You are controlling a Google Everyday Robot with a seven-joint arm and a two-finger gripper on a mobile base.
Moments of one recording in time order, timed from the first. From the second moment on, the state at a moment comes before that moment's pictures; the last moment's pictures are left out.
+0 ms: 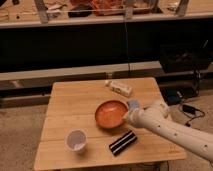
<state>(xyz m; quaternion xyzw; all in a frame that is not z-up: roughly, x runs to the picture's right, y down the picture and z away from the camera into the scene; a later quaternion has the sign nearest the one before) 0.115 0.194 0.780 -0.06 -0.20 -0.40 0.89</state>
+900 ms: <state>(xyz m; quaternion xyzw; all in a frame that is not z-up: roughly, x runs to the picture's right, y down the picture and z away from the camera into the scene) 0.012 0.155 0.839 -0.02 -0.26 -0.47 0.84</state>
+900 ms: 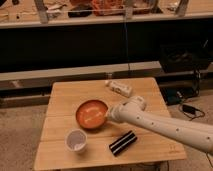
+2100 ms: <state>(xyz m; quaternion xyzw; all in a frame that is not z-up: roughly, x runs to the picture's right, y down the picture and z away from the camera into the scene) 0.135 0.180 0.797 -0.06 -0.19 -0.39 0.90</state>
